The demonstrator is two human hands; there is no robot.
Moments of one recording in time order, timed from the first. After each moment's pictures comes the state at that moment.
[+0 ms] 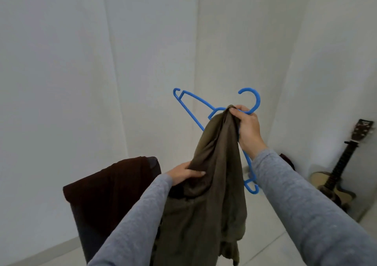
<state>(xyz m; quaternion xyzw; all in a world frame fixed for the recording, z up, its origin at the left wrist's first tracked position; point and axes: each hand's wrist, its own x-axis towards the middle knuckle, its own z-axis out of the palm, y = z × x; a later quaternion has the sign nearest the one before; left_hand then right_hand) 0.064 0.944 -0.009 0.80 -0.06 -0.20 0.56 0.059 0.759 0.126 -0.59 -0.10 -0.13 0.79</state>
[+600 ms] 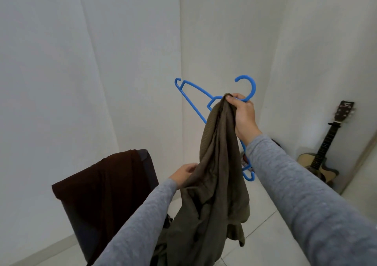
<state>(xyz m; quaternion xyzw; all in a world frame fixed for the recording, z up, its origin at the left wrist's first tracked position) 0.053 0.893 -0.041 0.84 -0.12 -0.13 0.52 0.057 0.721 0.125 -0.60 -0.05 -0.18 0.78</state>
